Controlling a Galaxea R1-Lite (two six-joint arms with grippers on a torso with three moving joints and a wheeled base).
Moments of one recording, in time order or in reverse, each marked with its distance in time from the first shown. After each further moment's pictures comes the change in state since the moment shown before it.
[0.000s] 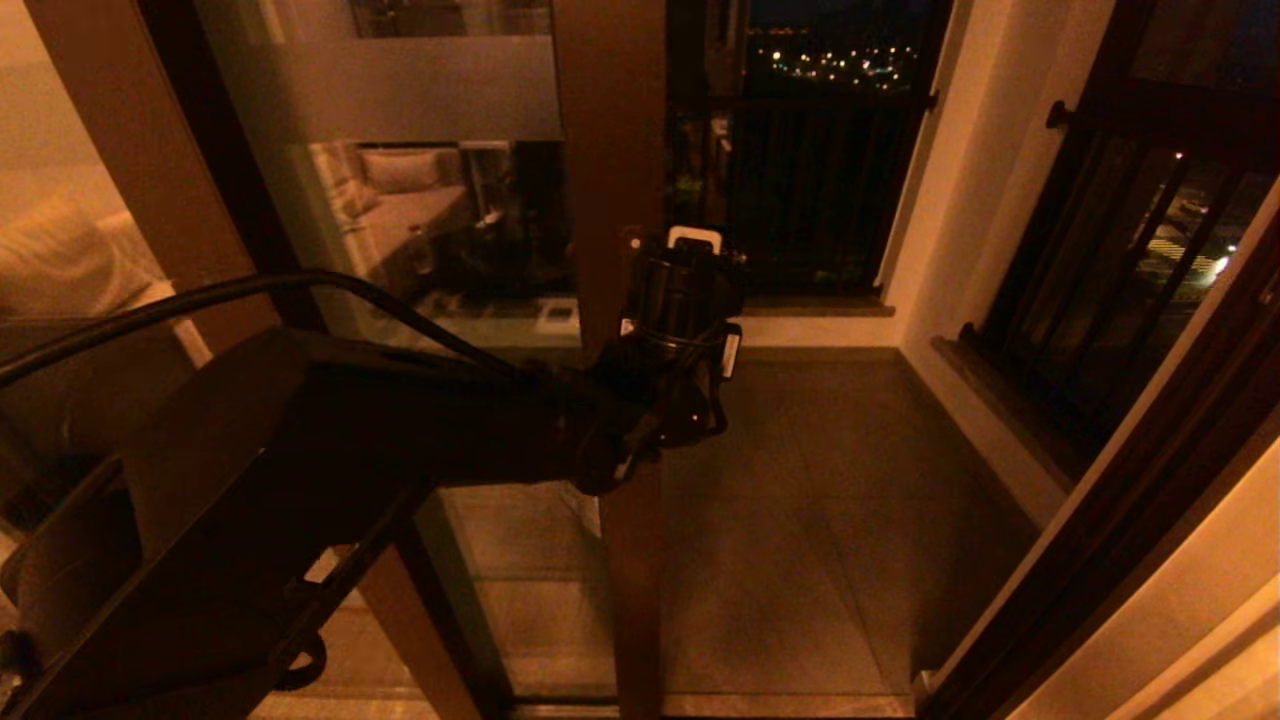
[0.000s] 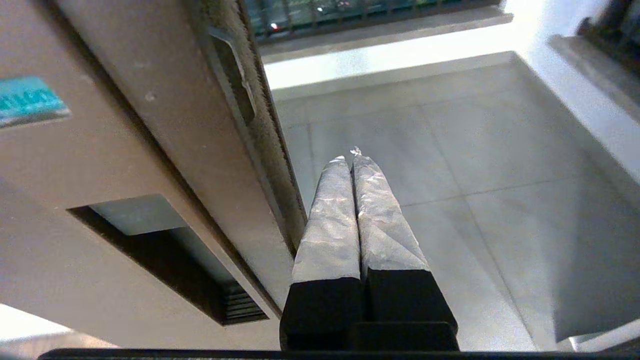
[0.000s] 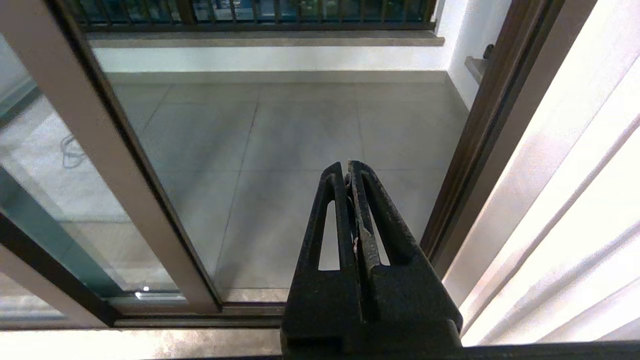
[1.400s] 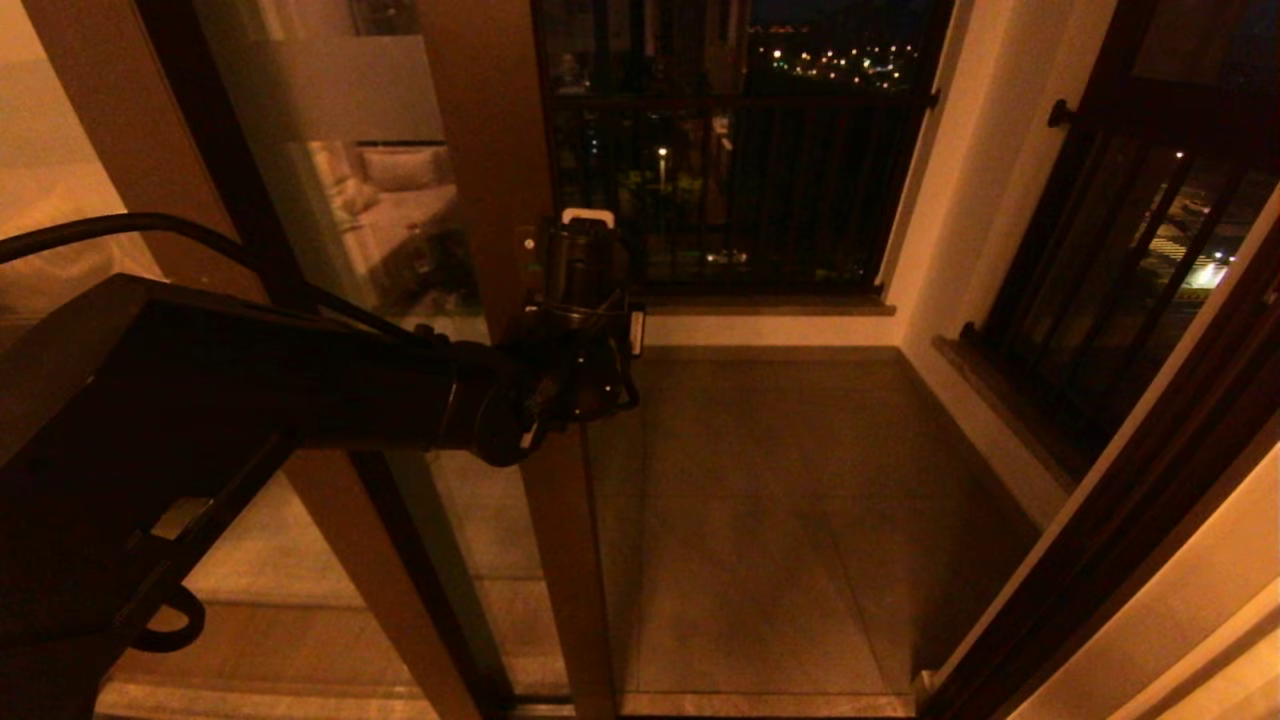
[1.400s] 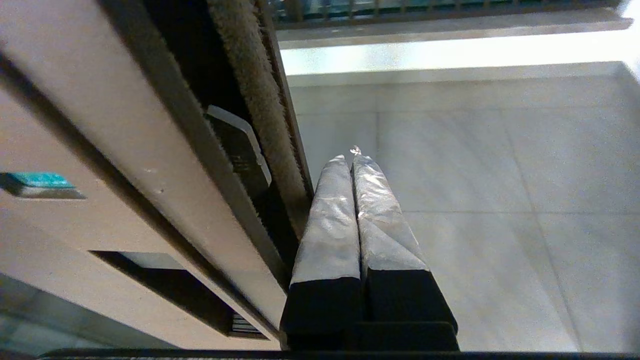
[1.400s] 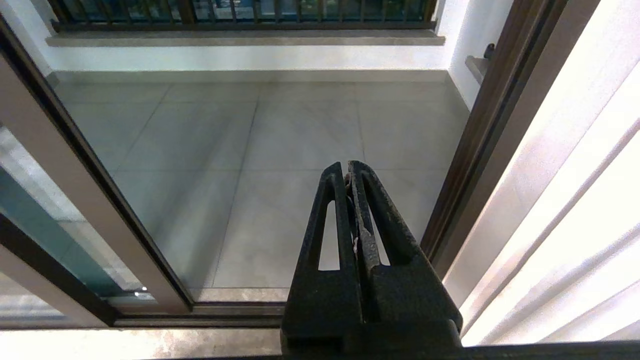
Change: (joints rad) left arm 0.113 -0.126 0.164 0.002 0.083 -0.040; right arm 0.000 0.000 0.000 0.000 0.001 0.000
